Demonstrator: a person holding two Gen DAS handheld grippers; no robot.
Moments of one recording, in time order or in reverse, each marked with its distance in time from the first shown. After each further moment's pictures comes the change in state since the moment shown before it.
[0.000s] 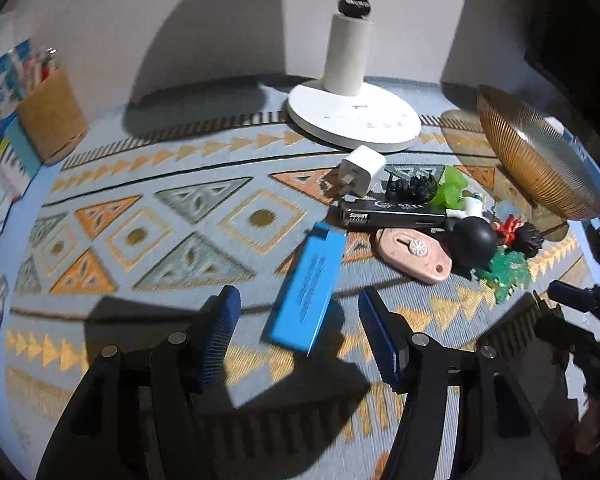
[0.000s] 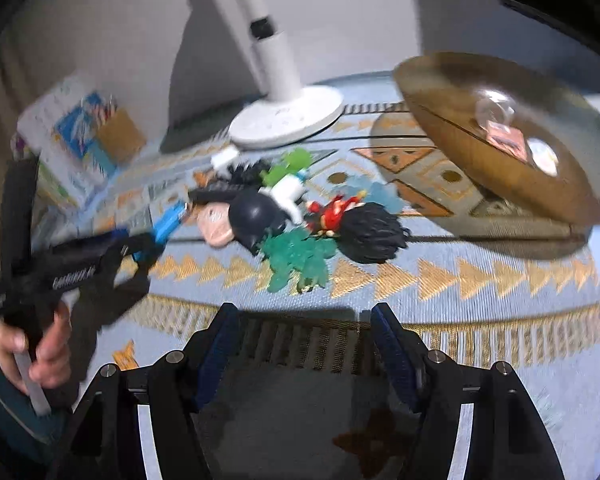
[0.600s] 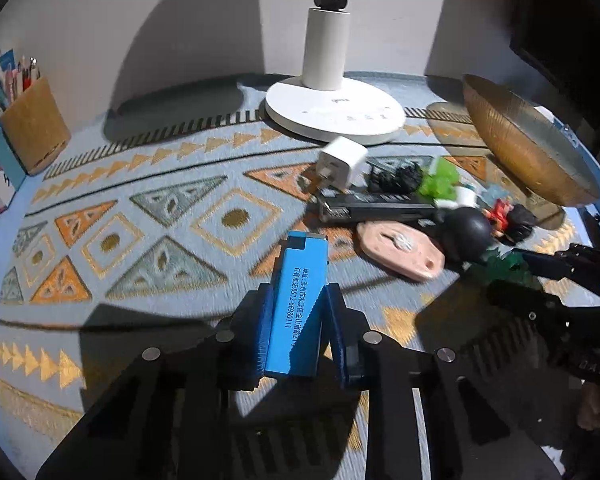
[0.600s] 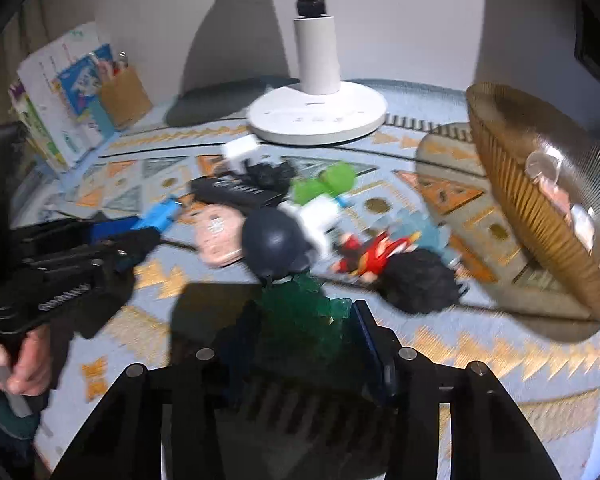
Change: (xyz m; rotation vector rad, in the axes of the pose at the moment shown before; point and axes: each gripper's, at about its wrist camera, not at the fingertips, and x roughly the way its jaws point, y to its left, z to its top) left arm 0.003 -0.009 -0.011 0.039 -0.030 -0.039; right arm 0.032 0.025 0.021 -0.128 0.023 -0.017
